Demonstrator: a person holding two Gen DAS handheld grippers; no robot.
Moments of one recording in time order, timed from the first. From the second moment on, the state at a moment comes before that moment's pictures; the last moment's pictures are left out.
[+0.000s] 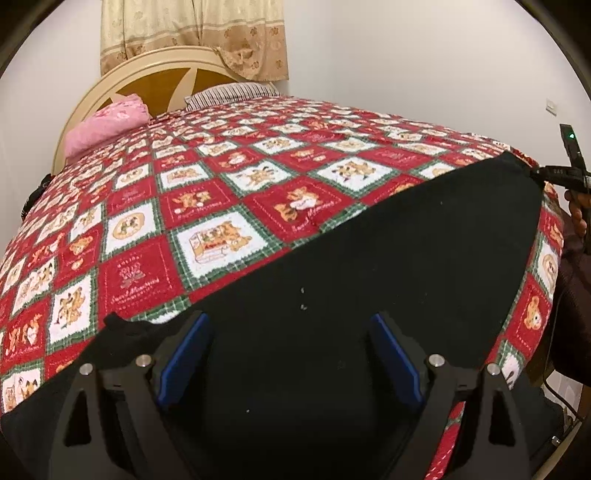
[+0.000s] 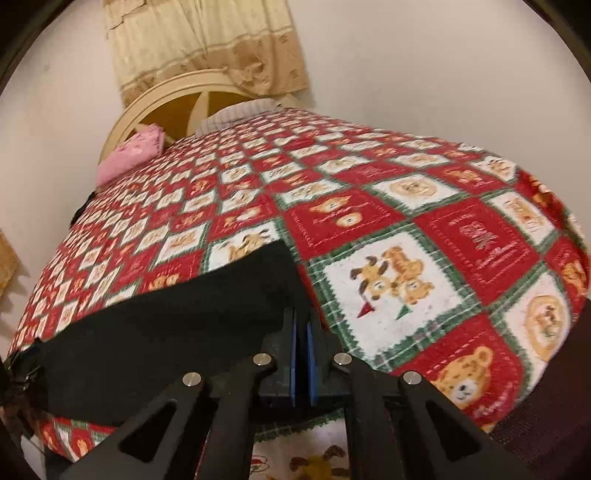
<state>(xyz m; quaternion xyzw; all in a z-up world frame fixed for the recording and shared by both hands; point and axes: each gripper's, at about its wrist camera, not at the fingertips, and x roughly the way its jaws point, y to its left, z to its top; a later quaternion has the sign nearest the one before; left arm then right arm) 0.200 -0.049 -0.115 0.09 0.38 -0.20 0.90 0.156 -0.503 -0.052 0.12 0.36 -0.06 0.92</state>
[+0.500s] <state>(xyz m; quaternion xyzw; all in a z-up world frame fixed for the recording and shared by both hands) 0.201 -0.037 -0.117 0.08 0.38 -0.19 0.90 0.143 -0.522 -0.055 0.19 0.37 -0.05 0.91</state>
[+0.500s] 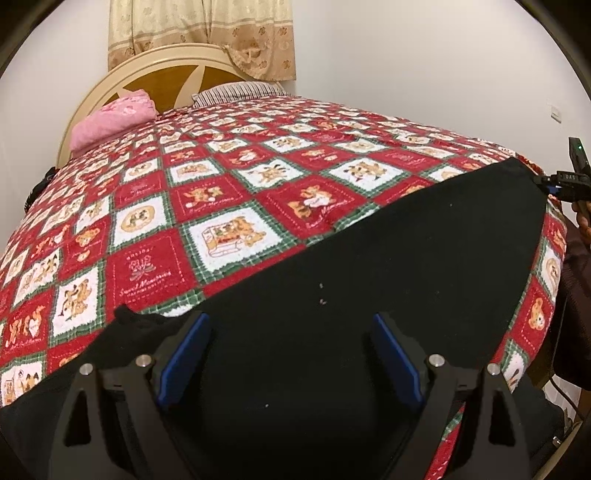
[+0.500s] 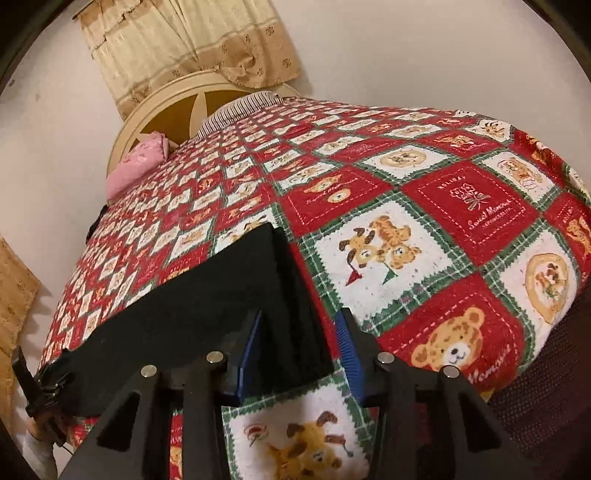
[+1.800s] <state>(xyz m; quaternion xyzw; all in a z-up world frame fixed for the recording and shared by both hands) 0.179 -0.027 -0.098 -0.02 0.37 -0.25 0.89 0.168 -0.285 -0.015 0.03 0.34 0.12 0.93</state>
